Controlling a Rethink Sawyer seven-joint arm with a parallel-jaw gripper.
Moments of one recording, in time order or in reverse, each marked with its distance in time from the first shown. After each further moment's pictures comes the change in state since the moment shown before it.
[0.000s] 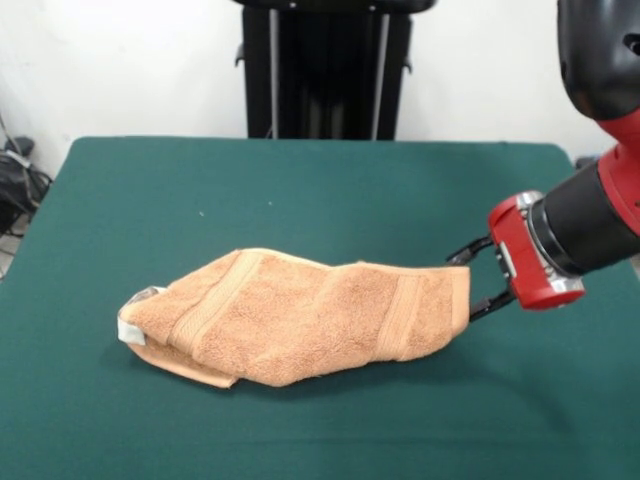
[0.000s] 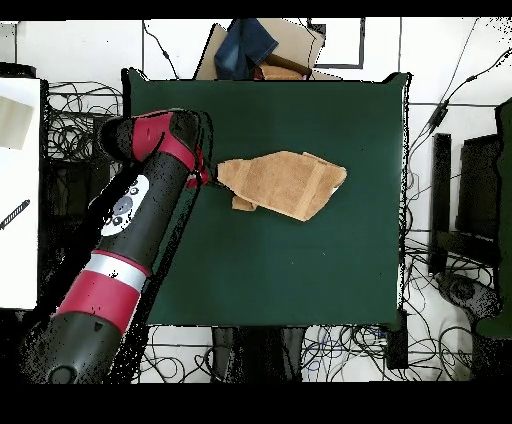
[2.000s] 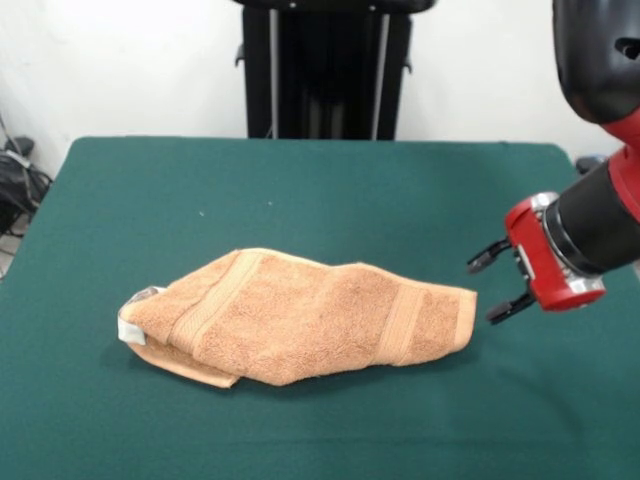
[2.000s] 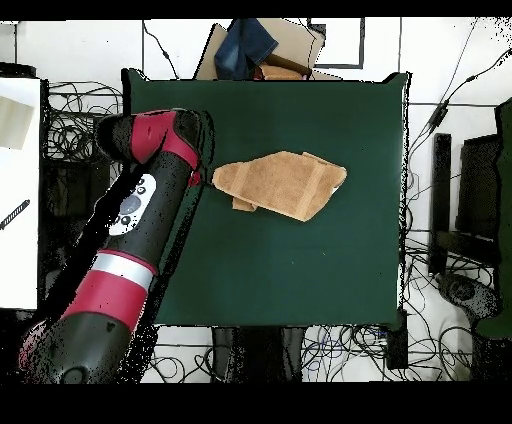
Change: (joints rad) arm -0.009 -0.037 0.079 0.006 0.000 0.000 0.000
